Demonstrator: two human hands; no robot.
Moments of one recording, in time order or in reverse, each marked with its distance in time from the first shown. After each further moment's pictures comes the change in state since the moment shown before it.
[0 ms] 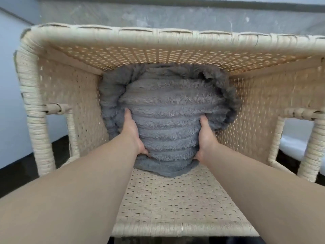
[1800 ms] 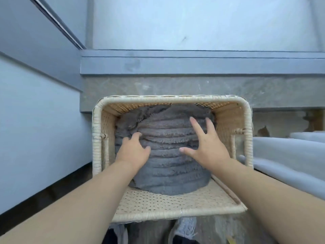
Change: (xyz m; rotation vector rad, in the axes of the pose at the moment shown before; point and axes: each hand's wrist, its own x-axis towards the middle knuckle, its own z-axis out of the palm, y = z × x) left_hand -0.111 0.007 -0.046 1.393 0.220 0.985; right_hand -0.145 -0.031 -0.035 -1.380 0.210 -1.069
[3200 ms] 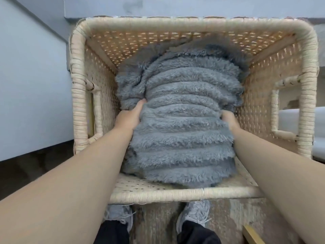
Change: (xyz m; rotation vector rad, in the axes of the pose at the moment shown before) left_hand 0.054 -0.039 0.032 -0.584 0.005 -0.236; right_hand 0.064 0.041 0.081 0.796 0.009 0.601
